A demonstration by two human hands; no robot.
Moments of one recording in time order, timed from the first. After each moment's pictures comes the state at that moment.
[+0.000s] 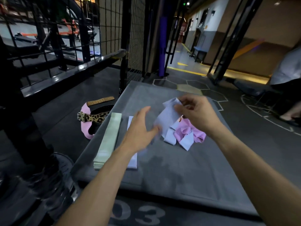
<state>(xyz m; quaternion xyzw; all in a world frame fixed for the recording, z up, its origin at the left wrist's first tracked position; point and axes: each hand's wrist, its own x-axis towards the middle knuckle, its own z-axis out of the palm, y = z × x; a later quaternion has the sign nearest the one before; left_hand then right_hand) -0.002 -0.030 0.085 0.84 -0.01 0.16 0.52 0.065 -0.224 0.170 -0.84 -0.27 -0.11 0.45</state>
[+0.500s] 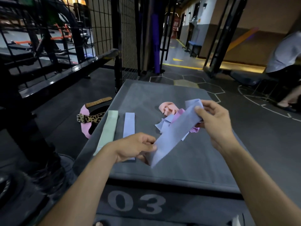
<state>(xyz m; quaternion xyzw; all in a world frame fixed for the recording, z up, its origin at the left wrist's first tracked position) -0.048 -0.029 0.080 0.73 -0.13 -0.25 0.62 0.005 -0.282 0.139 -0.75 -0.08 -0.15 0.64</state>
